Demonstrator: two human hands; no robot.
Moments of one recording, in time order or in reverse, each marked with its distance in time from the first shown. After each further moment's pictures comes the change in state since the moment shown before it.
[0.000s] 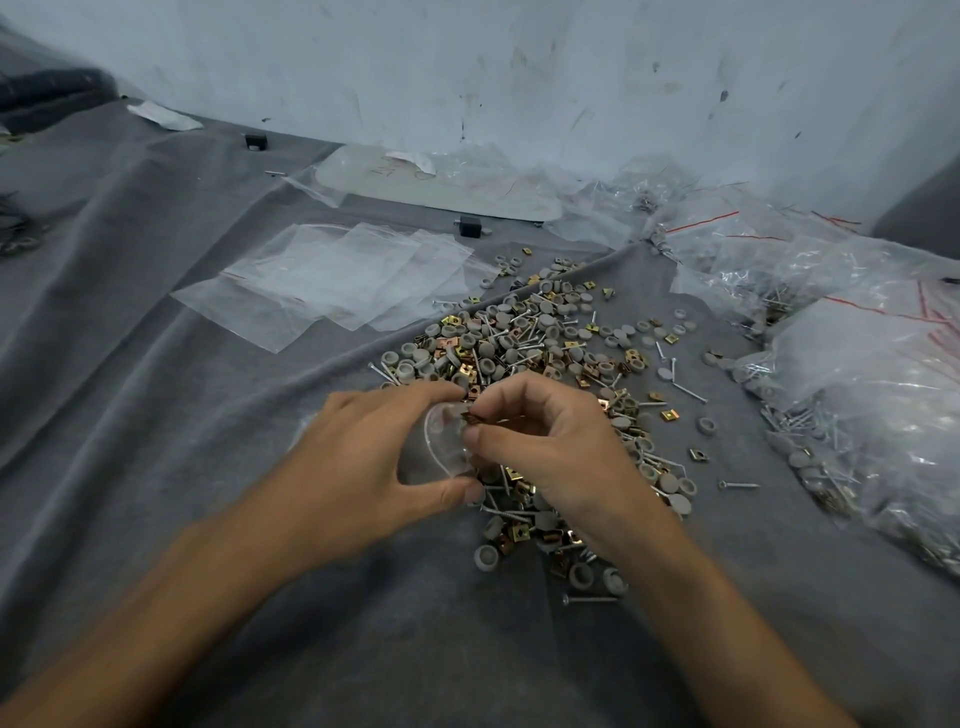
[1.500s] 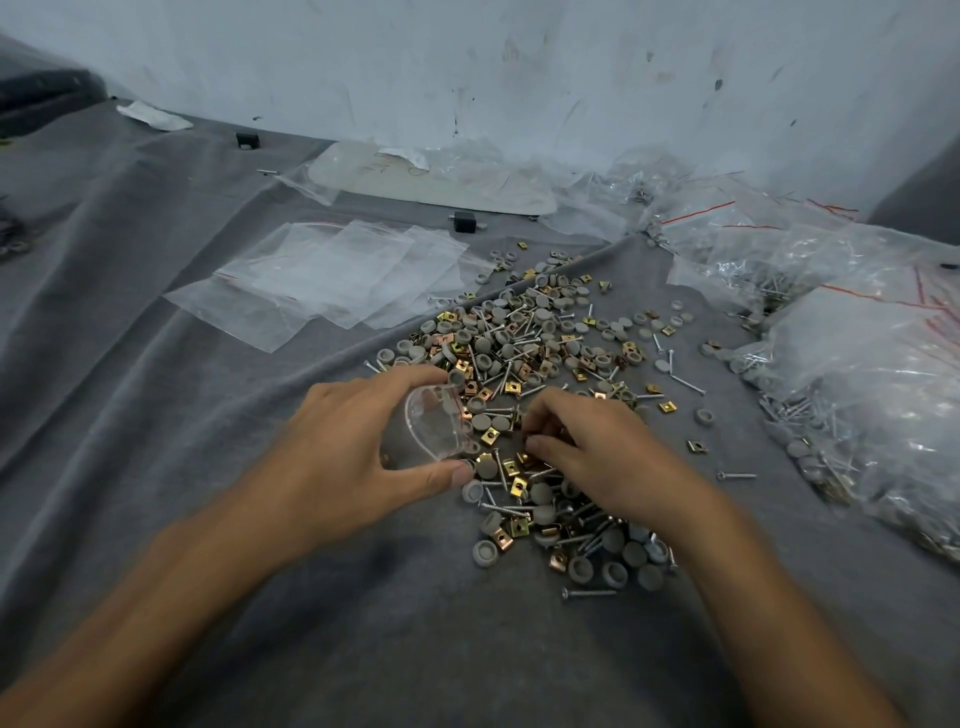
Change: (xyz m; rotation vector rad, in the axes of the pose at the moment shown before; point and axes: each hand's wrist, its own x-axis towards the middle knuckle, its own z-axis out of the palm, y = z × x) left_hand -0.001 -0.002 -0.007 -0.036 0.010 -0.095; right_hand 0.010 0.018 -0.055 -0.987 -0.144 0.032
